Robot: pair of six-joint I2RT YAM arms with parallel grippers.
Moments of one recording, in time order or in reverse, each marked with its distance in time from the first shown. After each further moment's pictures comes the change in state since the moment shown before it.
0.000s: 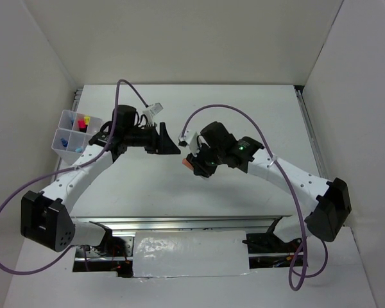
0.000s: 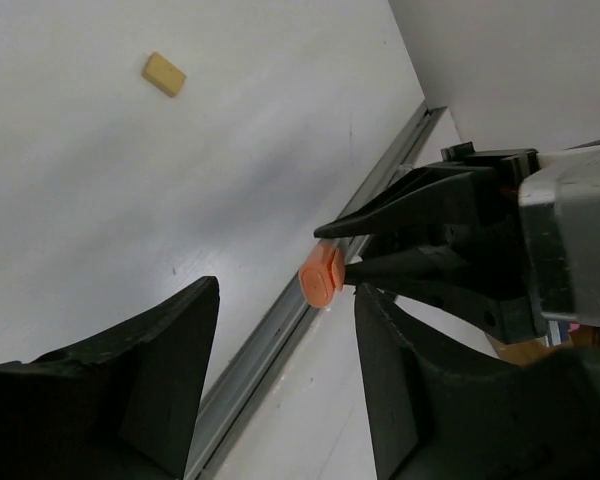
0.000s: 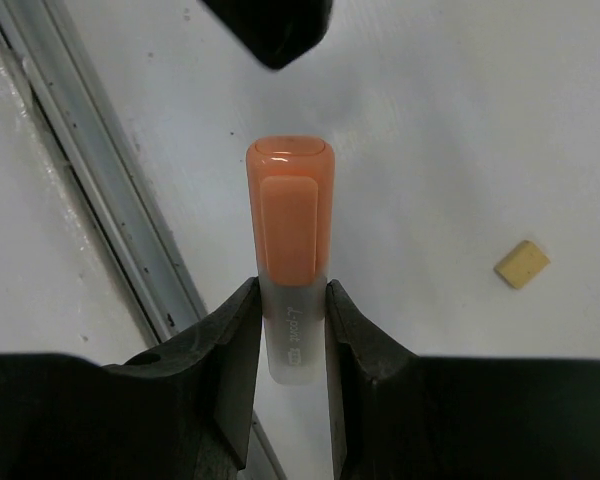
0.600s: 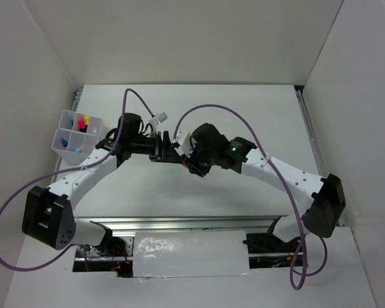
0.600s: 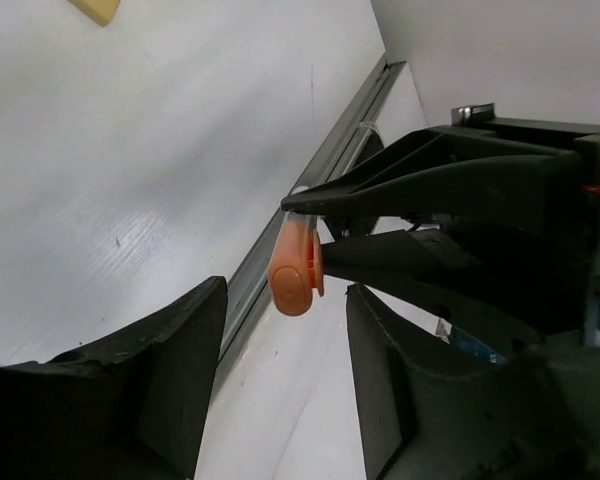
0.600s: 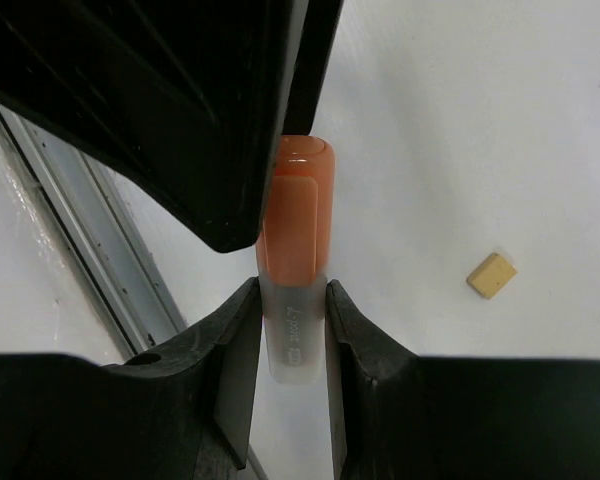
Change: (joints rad) left arm -0.030 0.023 -0.119 0.101 0.121 -0.081; right arm 0.077 0.046 0.051 0.010 0.139 0.013
